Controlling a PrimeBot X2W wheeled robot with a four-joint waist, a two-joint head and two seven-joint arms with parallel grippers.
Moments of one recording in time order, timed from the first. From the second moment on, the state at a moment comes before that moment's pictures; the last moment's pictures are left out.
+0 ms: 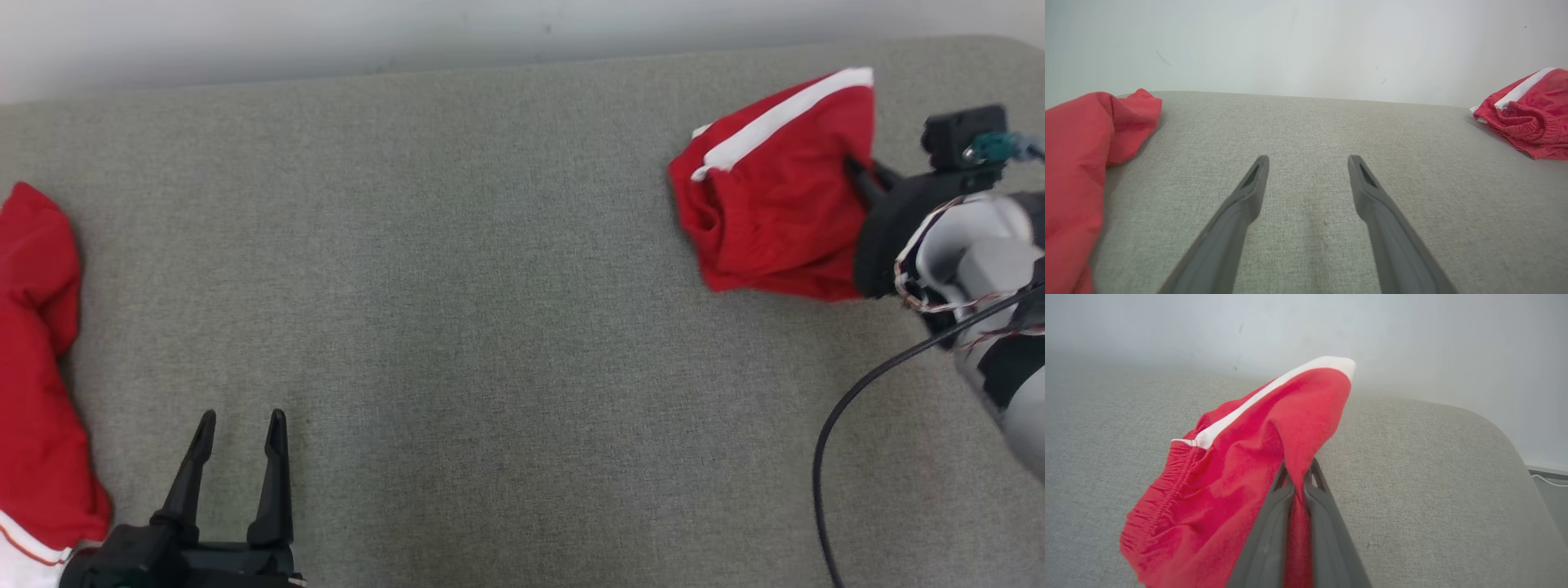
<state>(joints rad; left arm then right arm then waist) -0.12 0.07 0.02 0.01 -0.13 -0.03 -0.26 -1.12 -0.49 1.06 1.00 0.87 0.13 -0.05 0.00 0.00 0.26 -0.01</state>
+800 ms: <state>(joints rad) -0.13 0.13 0.07 -0.14 -0.10 -0.04 -0.26 -1.34 -0.64 1.09 1.09 0.84 0.13 -0.01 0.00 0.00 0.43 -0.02</state>
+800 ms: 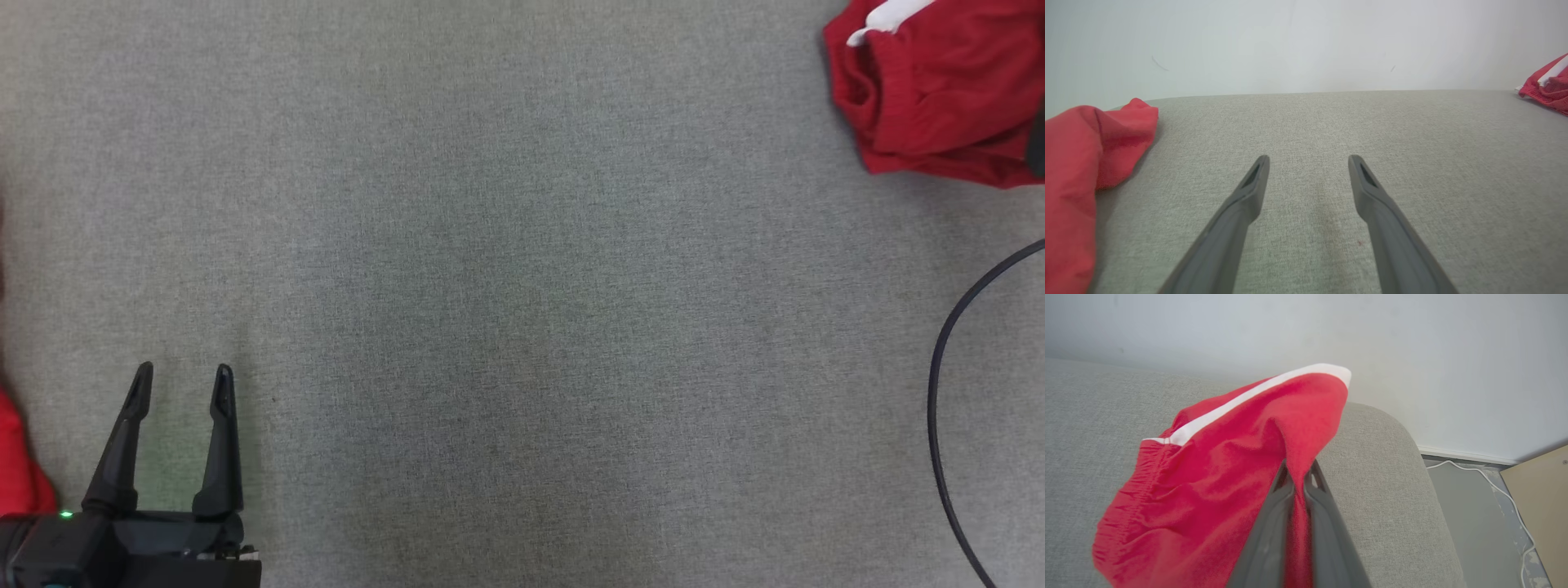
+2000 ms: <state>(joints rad) -0.12 0.15 0.05 -0.19 -0.12 -0.01 -0.24 -1.43 -0.60 1.11 1.24 0.79 0.13 -0.12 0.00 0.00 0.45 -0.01</state>
